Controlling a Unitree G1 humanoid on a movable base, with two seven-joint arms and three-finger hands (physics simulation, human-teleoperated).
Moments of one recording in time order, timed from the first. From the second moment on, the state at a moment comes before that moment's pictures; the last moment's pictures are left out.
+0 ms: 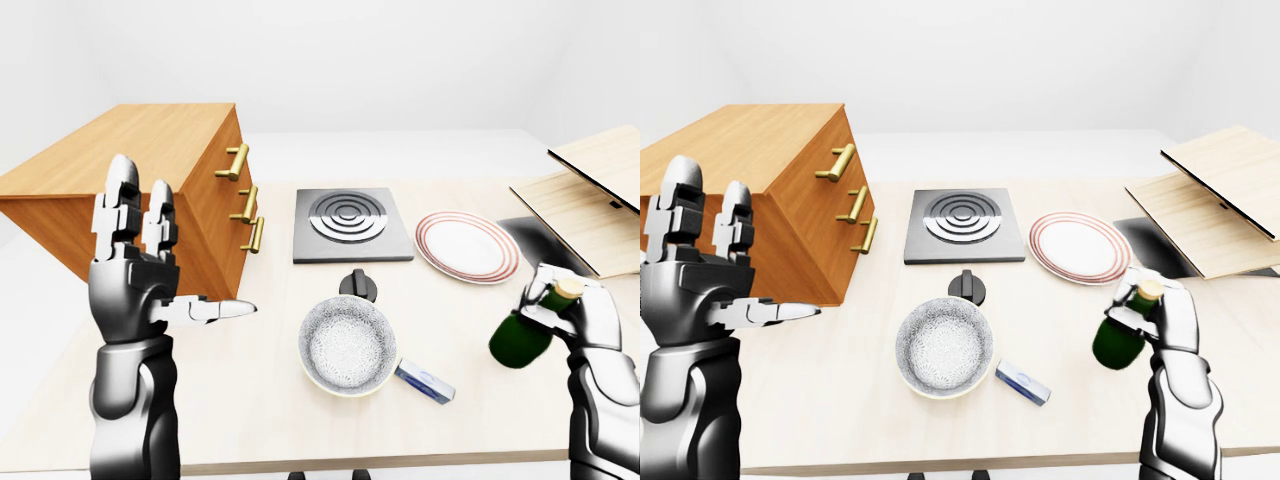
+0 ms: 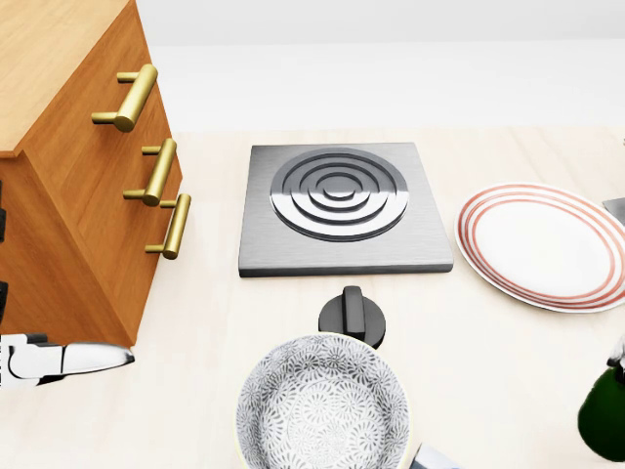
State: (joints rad) left arm -0.02 0.09 0.26 -0.62 -0.25 0.09 -0.12; right arm 0.02 -0.26 -0.57 -0.12 0.00 0.09 0.23
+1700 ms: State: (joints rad) left arm 0.01 0.09 0.32 -0.73 -0.32 0.09 -0.13; right arm -0.91 -0.59 -0.21 -0.23 -0.12 0.09 0.52
